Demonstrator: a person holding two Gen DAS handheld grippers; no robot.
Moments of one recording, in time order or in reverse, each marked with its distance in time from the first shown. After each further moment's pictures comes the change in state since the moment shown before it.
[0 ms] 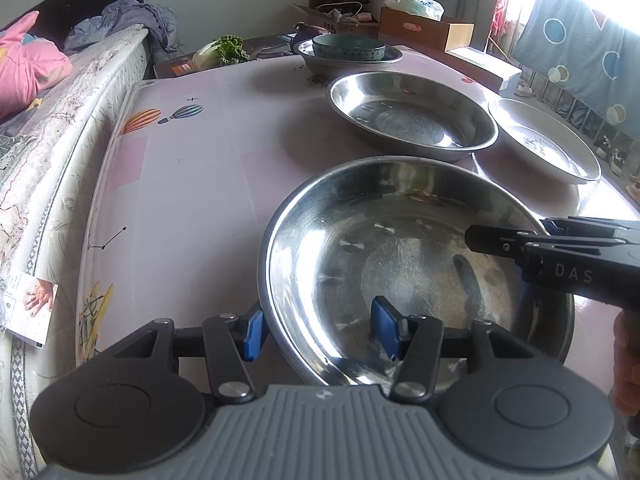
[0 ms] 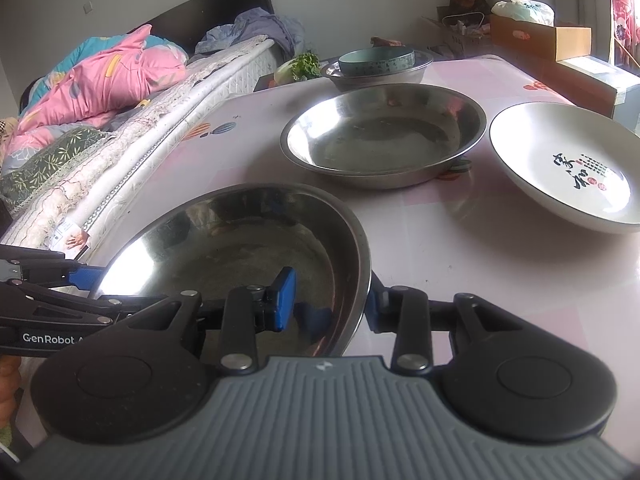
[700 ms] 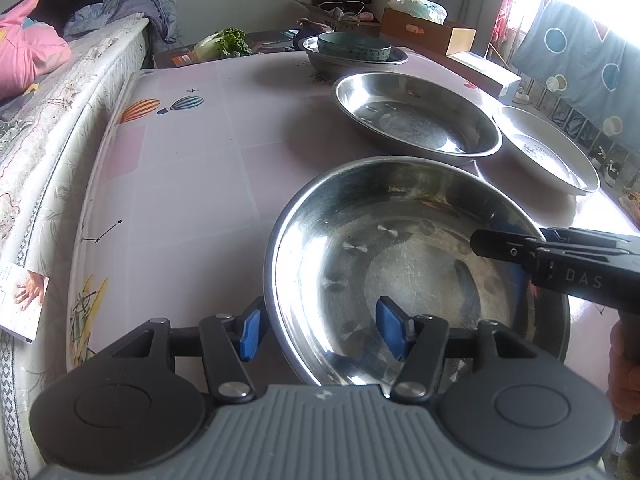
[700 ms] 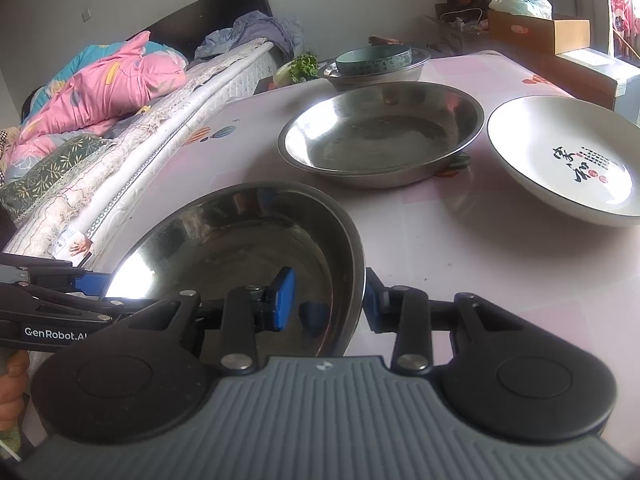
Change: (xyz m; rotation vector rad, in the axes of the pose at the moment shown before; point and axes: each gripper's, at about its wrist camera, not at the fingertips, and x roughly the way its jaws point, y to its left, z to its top) left arm 0.004 0.010 0.002 -0.038 0.005 -0.035; right arm -0.001 -0.006 -0.002 0.029 -0.006 0.017
